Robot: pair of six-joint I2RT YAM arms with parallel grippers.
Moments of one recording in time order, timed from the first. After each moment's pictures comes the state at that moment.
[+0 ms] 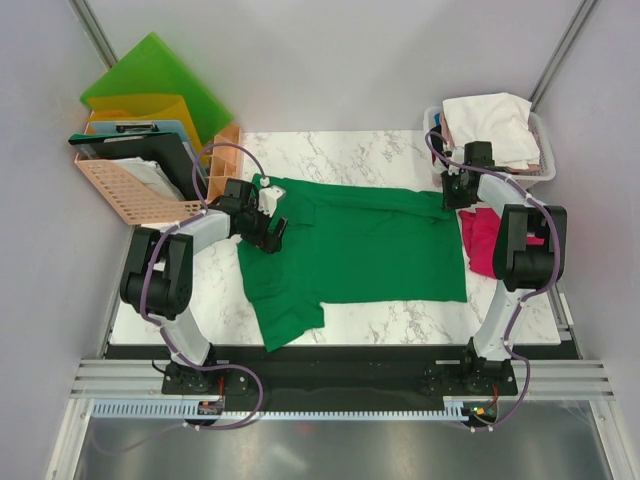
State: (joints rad) left arm -0.21 1.76 1.03 -0.28 0.30 0.34; right arm -0.07 1.97 1.43 -0.48 -0.15 -0.14
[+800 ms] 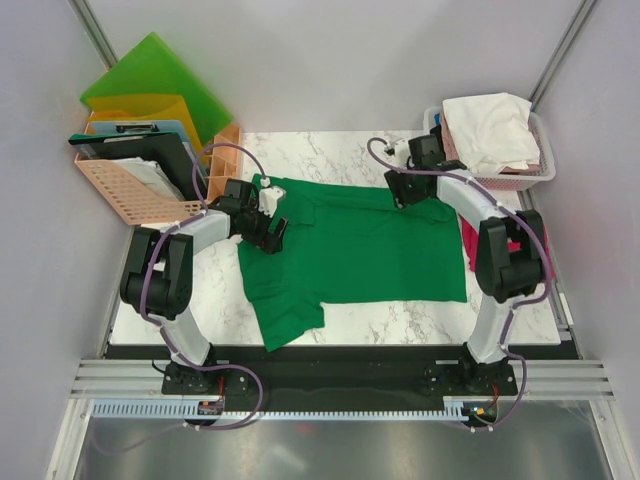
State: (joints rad) left arm -0.21 1.76 1.03 -0.28 0.32 0.34; right arm 0.21 1.85 1.43 -0.51 -0.07 -0.21
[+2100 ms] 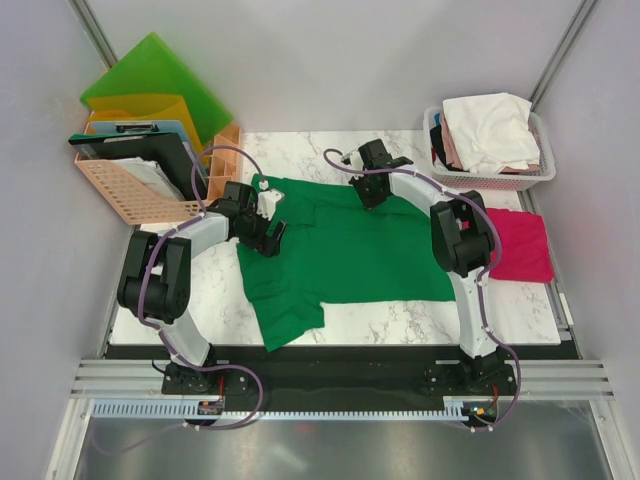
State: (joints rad) left arm -0.21 1.73 1.00 -0.30 0.29 0.34; right arm 0.40 2.27 1.83 -0.60 -0.05 -0.17
